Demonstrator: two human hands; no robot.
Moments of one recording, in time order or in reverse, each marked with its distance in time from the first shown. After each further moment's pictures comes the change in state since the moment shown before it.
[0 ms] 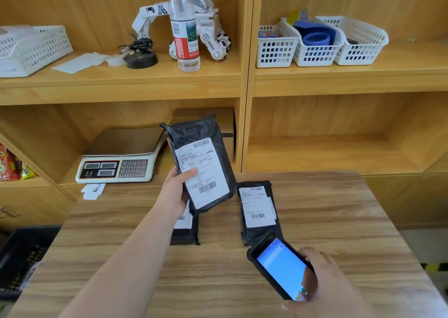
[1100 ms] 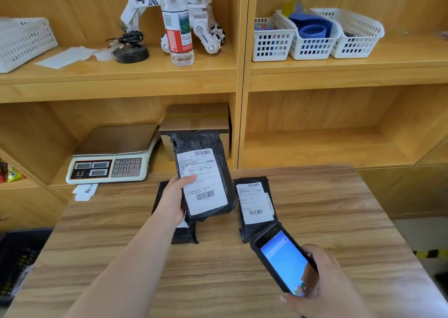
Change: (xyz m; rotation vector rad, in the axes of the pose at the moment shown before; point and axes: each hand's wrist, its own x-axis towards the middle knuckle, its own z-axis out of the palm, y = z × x) left_hand 0.017 -0.025 -0.016 0.015 0.020 -0.130; right_hand 0.009 0.015 0.021 0.080 0.073 0.006
